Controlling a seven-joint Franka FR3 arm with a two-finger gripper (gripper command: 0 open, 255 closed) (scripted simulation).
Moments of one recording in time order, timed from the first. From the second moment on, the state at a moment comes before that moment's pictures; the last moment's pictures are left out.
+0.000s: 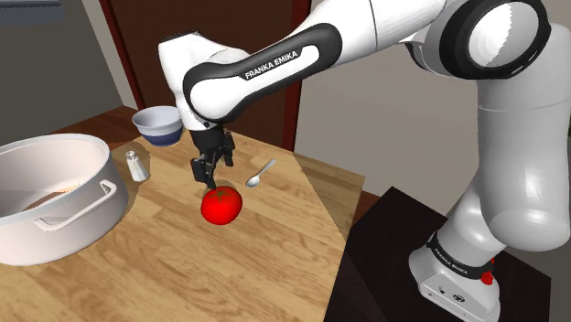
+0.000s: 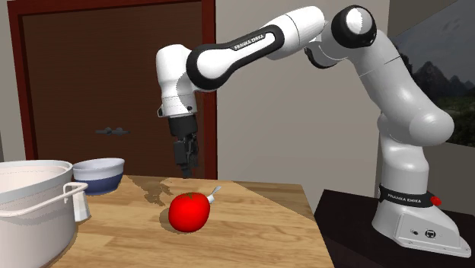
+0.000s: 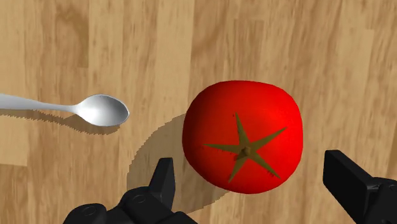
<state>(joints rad) 0.26 0.49 0.39 -1.60 -0.20 1.90 0.21</state>
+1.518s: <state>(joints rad) 0.27 0.54 0.39 -1.59 -0.22 1.94 0.22</state>
